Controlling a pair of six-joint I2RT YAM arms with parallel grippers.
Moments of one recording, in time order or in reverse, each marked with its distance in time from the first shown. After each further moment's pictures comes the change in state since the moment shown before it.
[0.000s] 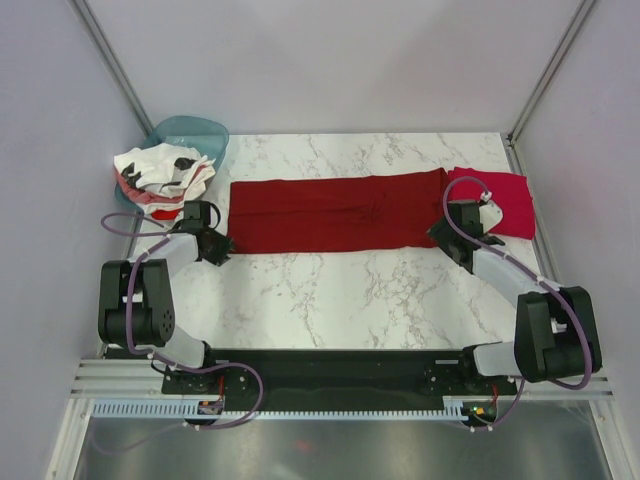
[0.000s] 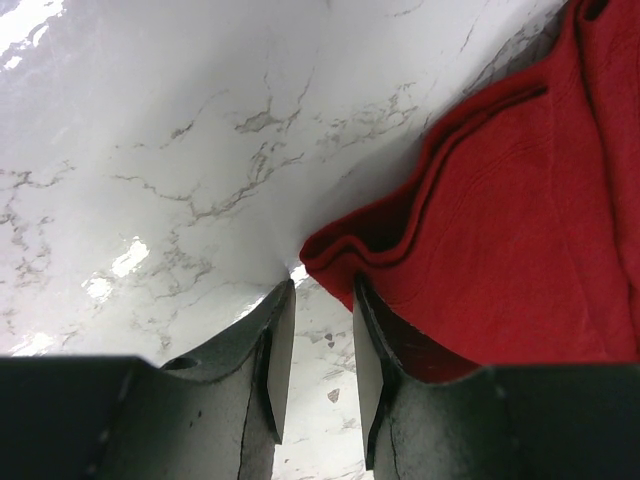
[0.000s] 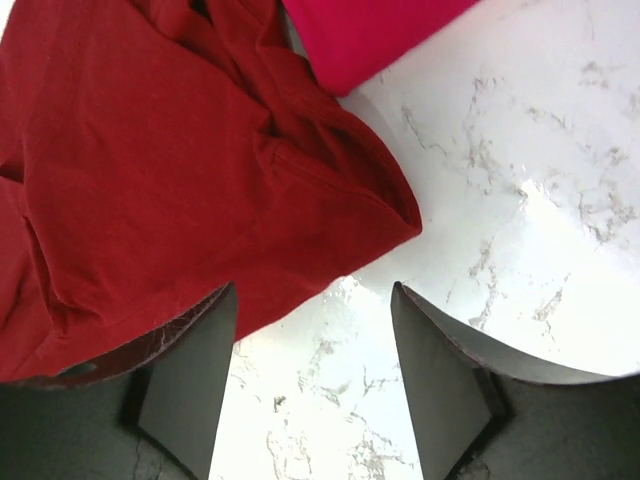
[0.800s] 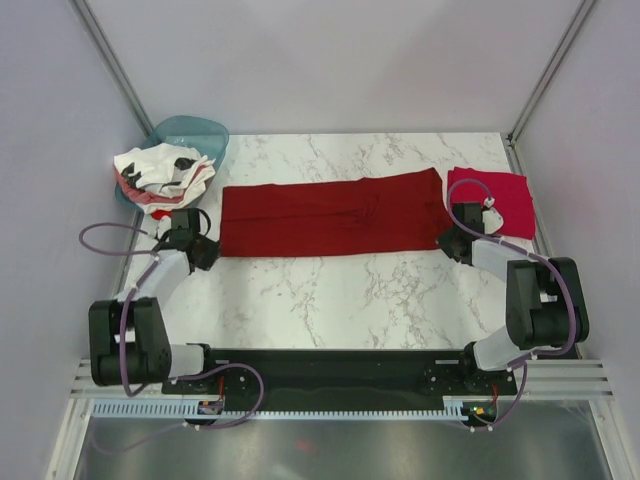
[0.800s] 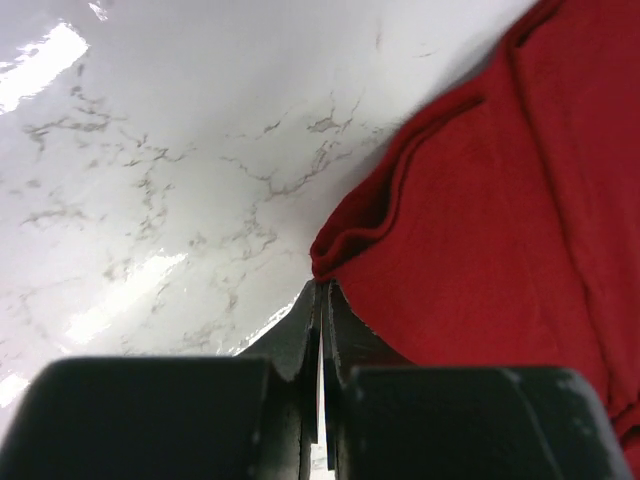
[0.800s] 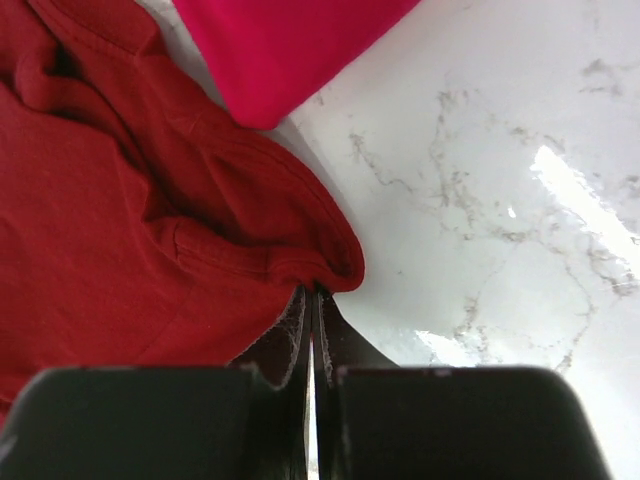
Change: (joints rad) left arm 0.039 -0.154 -0.064 -0.040 -0.069 -0.001; right arm -0.086 0.176 0.011 0.085 -0.050 0.029
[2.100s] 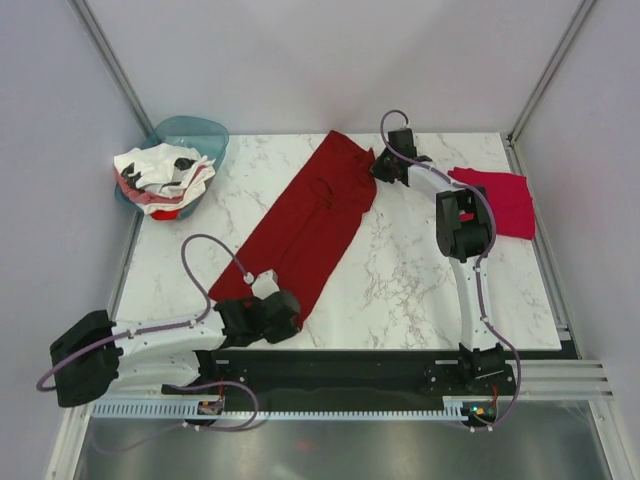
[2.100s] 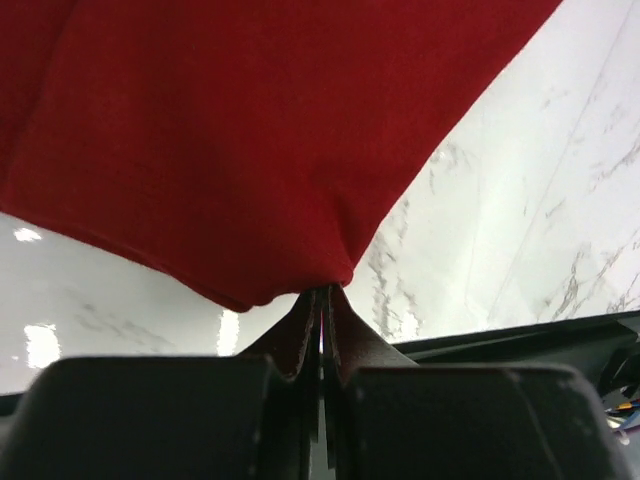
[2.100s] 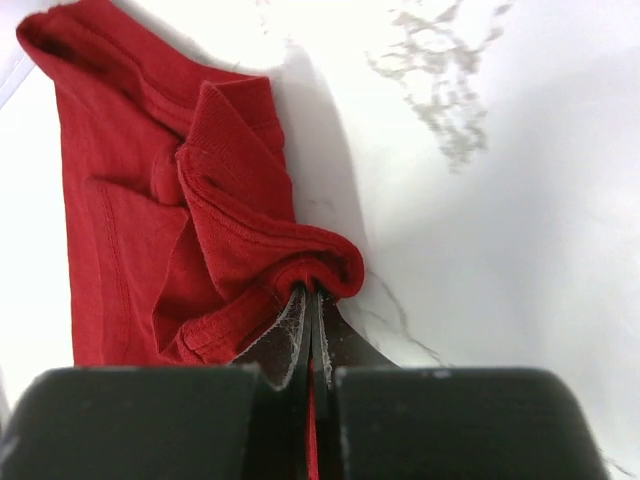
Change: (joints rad) left arm -1.086 -0.372 -0.312 -0.082 -0.131 -0.313; right arm 0.193 0.926 1.239 -0.119 -0.259 -0.117
